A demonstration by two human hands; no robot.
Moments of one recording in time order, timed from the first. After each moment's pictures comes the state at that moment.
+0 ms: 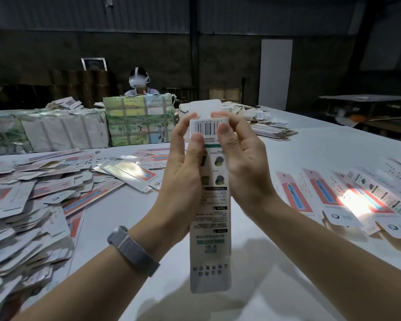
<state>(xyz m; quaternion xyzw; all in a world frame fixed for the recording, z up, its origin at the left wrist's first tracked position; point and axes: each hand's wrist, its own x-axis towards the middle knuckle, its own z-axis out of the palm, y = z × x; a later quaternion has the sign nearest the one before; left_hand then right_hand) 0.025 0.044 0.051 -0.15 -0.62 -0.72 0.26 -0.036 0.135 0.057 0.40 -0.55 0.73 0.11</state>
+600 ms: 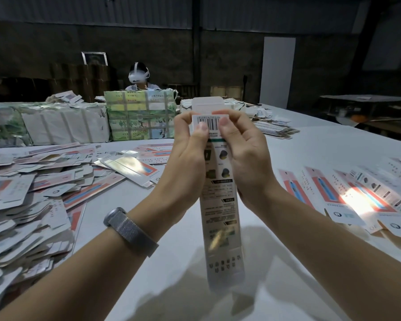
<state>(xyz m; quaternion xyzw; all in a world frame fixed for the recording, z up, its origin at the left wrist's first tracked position) 0.011 0.032 0.057 -0.14 -0.68 -0.66 0.29 -0.038 0.134 0.064 0.38 -0.52 0.76 0.02</state>
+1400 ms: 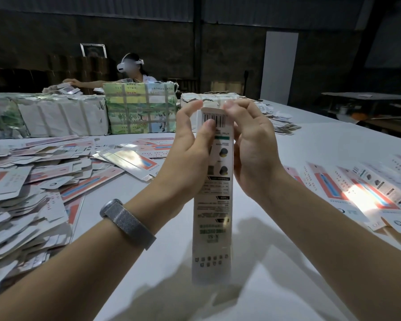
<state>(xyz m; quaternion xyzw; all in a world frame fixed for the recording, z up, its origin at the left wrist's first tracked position) 0.010 0.028 0.053 -0.09 -0.71 -0.65 0.25 -0.043 0.131 0.071 0.32 -0.50 0.81 0.00</state>
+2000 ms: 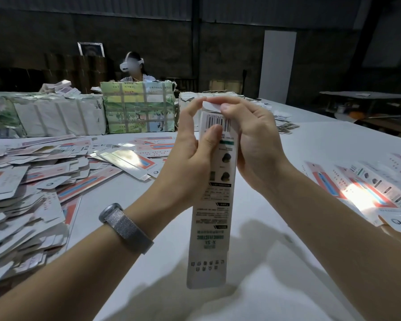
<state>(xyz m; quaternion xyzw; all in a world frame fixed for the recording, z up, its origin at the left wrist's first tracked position) 0.012 0.026 0.048 -0.17 -0.74 -0.59 0.28 -0.053 0.136 0.077 0.36 -0.53 0.77 0.00</state>
